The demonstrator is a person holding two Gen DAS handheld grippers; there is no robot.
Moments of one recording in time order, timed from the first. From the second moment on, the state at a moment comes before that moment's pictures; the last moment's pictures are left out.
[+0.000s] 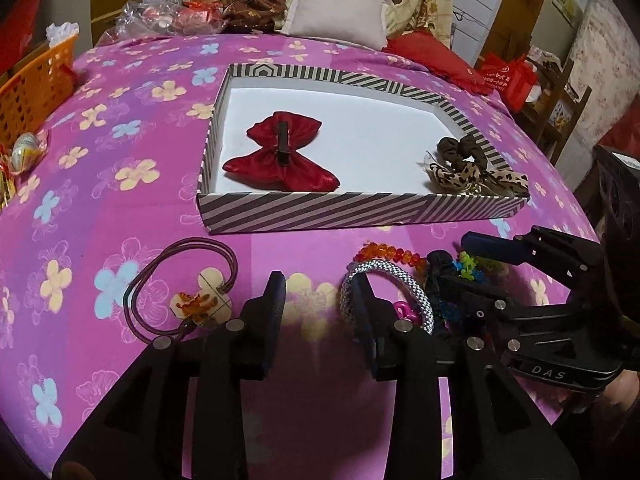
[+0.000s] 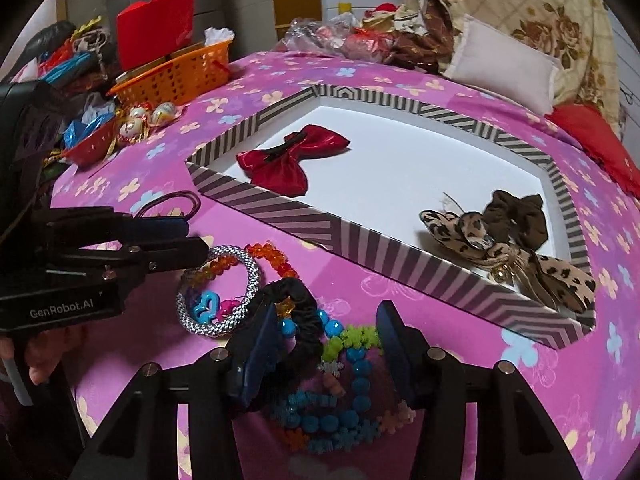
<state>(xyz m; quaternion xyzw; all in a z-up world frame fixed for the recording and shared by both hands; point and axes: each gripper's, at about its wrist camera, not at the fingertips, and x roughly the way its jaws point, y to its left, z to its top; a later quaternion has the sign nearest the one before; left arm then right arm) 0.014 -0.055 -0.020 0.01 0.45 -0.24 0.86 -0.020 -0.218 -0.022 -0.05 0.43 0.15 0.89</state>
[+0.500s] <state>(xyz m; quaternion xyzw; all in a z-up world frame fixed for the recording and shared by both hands) 0.004 -0.078 -0.019 0.06 0.44 -0.26 0.86 -0.042 -0.247 -0.021 -0.02 0.43 0.14 0.89</state>
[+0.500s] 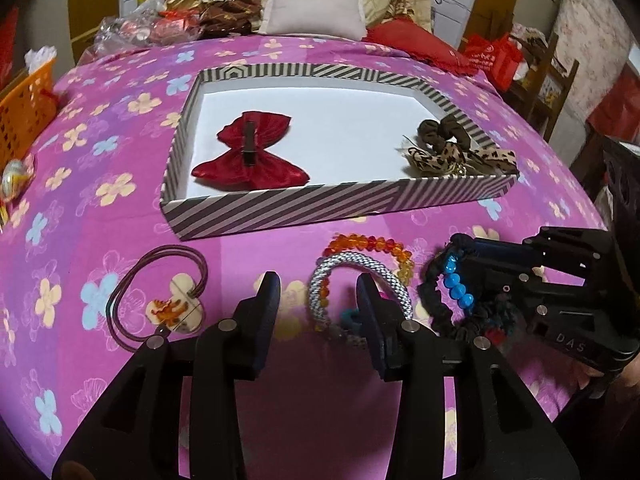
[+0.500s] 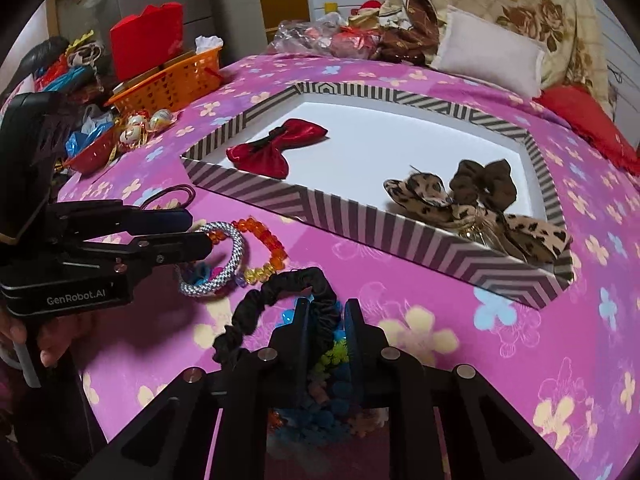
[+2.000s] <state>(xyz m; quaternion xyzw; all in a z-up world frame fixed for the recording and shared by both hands) -0.024 -0.040 0.027 -0.02 0.43 -0.25 0.87 -0.085 -0.270 0.050 0.07 0.34 0.16 0.92</state>
